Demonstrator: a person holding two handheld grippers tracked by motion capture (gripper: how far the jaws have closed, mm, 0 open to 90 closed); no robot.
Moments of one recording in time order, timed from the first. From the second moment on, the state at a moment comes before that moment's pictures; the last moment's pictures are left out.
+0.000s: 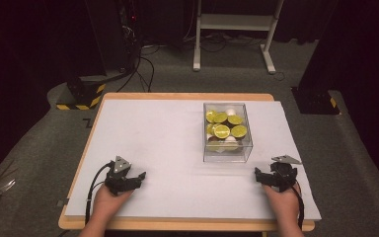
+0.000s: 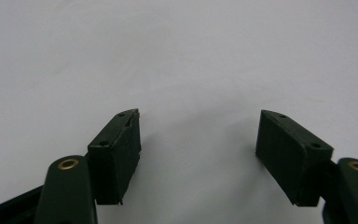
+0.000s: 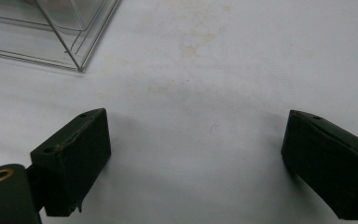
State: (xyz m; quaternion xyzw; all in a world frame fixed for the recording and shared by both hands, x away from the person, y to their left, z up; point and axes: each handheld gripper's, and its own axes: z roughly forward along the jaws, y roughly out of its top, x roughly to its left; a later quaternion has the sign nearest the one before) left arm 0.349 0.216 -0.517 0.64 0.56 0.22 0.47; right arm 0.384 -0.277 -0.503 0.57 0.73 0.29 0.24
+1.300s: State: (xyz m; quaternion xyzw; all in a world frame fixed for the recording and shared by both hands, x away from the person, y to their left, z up) left arm 0.351 0.215 -0.517 0.64 0.56 0.22 0.47; right arm 0.380 -0.278 -0.500 0.55 0.74 0.29 0.25
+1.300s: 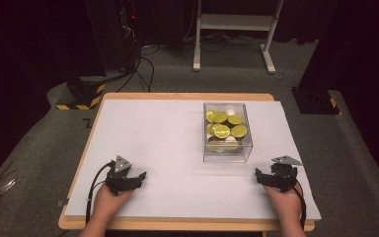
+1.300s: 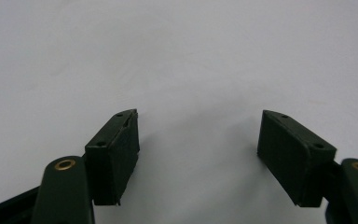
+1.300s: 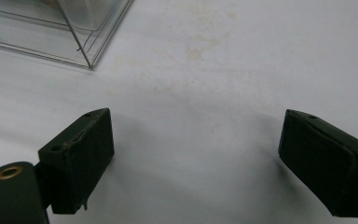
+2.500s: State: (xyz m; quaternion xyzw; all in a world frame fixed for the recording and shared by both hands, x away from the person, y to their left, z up) left arm 0.351 0.215 -0.517 0.64 0.56 0.22 0.47; right arm 0.347 -0.262 -0.485 0.51 0.74 0.34 0.27
